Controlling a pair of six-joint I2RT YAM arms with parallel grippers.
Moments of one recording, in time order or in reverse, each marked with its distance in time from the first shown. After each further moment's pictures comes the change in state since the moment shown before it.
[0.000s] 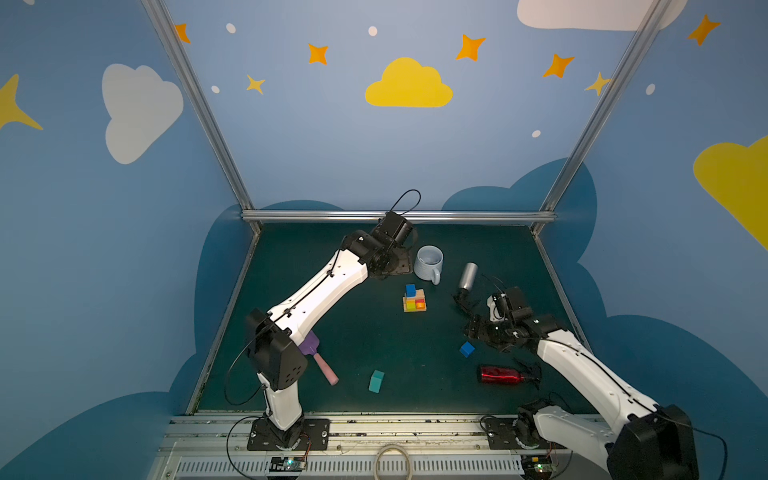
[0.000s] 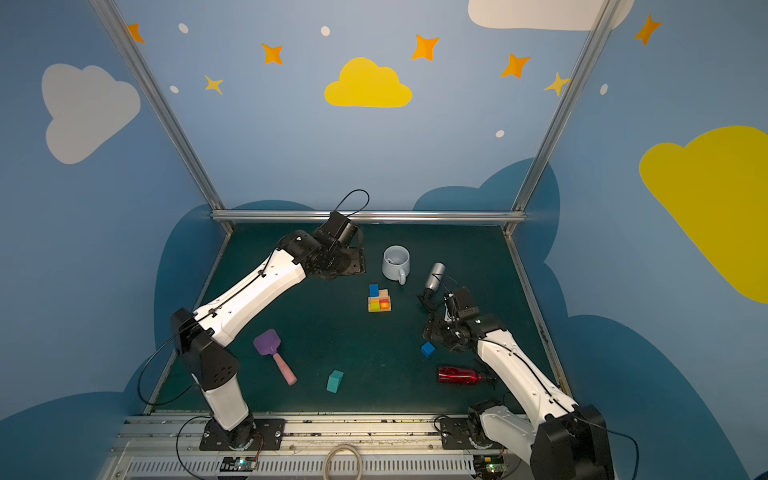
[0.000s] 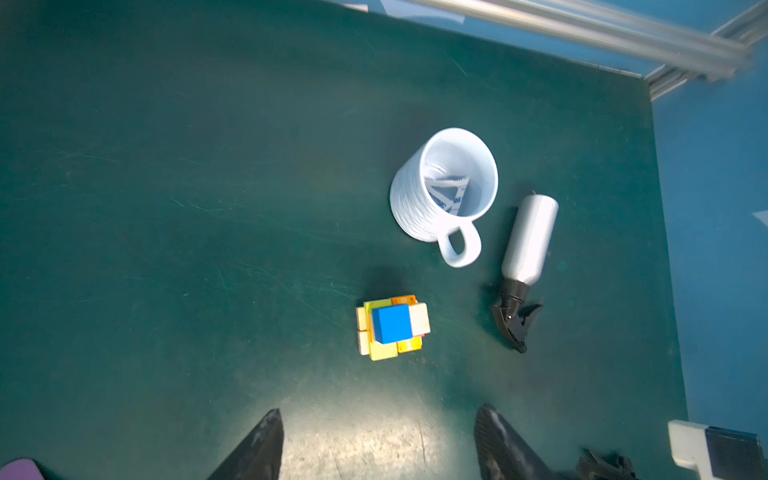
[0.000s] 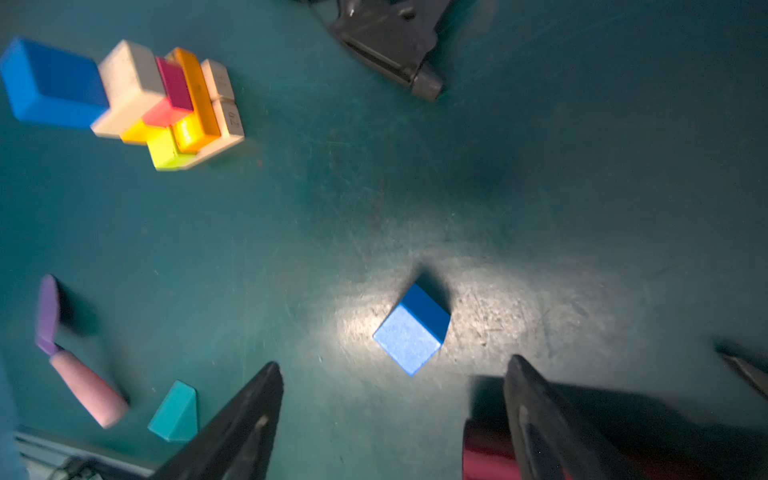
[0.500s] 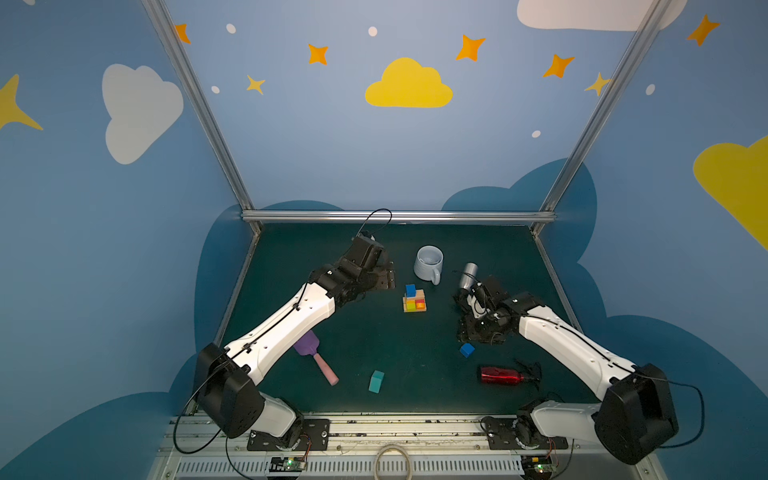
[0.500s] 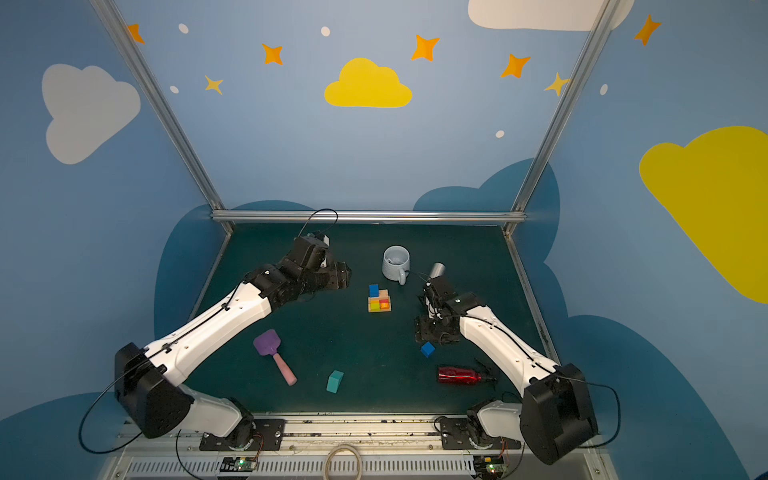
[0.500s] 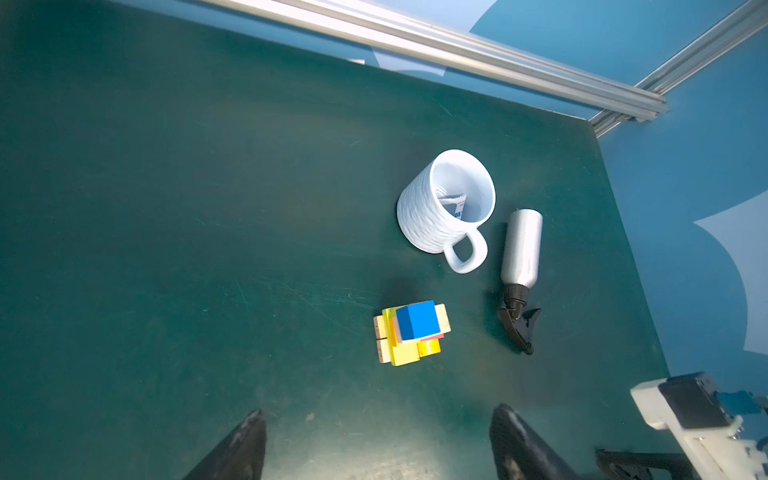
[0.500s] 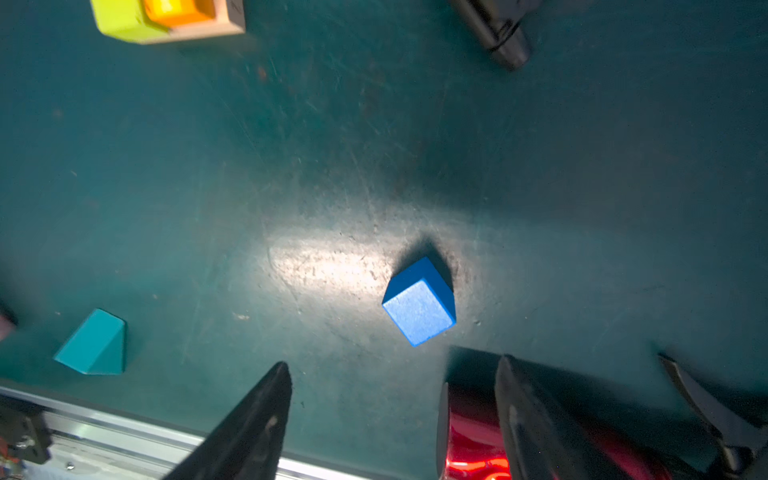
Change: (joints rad) left arm 0.055 -0.341 -0.518 0.383 0.031 0.093; right arm 0.126 0.187 0.164 -0.174 0.067 -0.177
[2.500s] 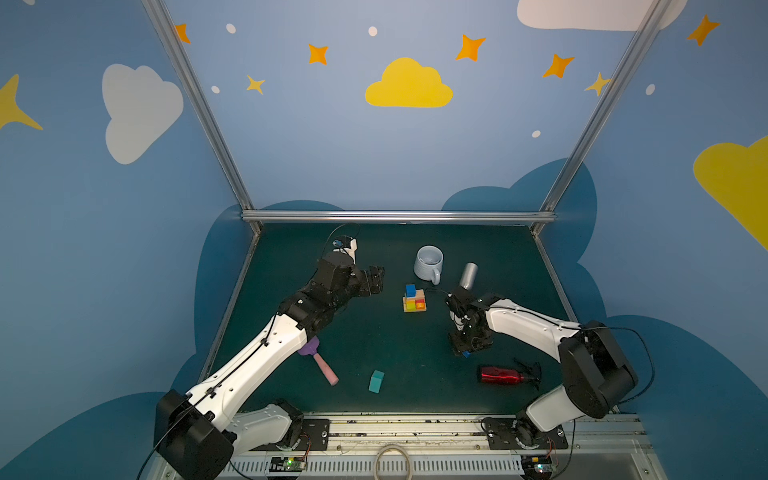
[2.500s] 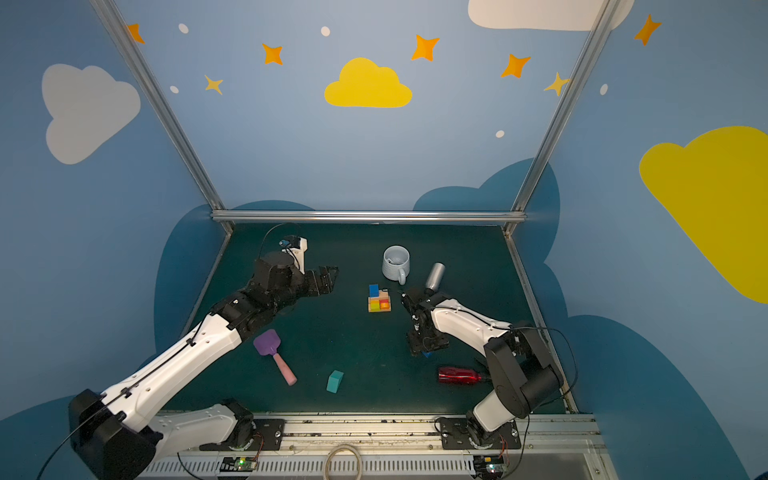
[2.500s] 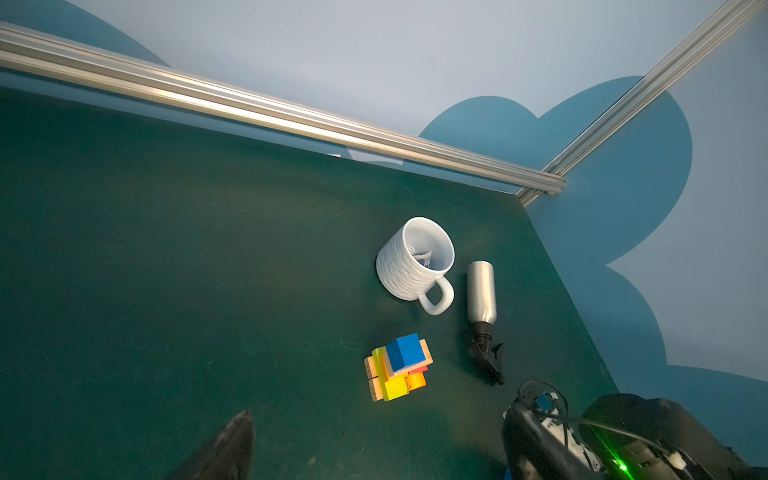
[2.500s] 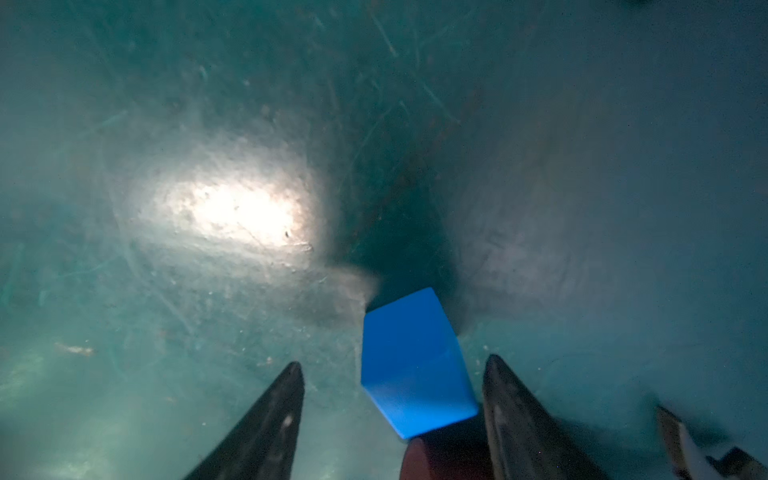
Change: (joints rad) left arm 0.054 -0.241 -0.246 0.255 0.041 0.062; right arm 0.106 0.241 -0.011 0.034 0.117 -0.091
